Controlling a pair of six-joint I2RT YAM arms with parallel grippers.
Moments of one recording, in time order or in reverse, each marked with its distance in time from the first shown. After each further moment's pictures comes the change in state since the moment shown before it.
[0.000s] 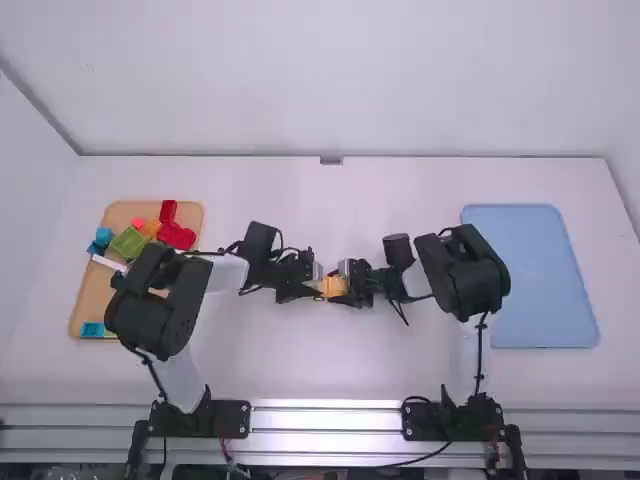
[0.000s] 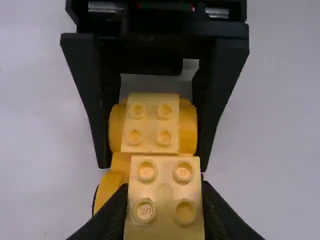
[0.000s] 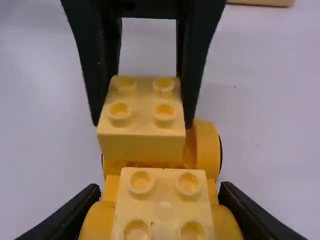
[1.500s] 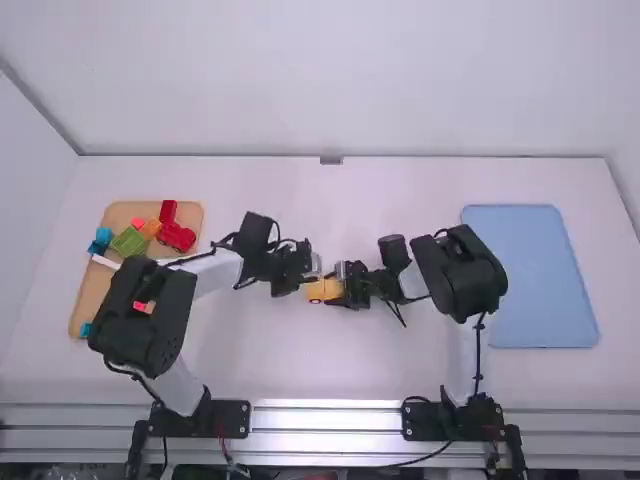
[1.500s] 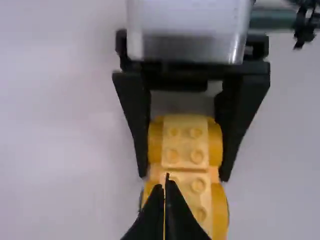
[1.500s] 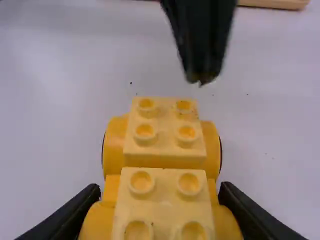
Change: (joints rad) left arm 0.009 -0.103 0.046 -0.174 -0.098 -0.020; right arm 0.027 0.000 0.000 0.000 0.013 -0.007
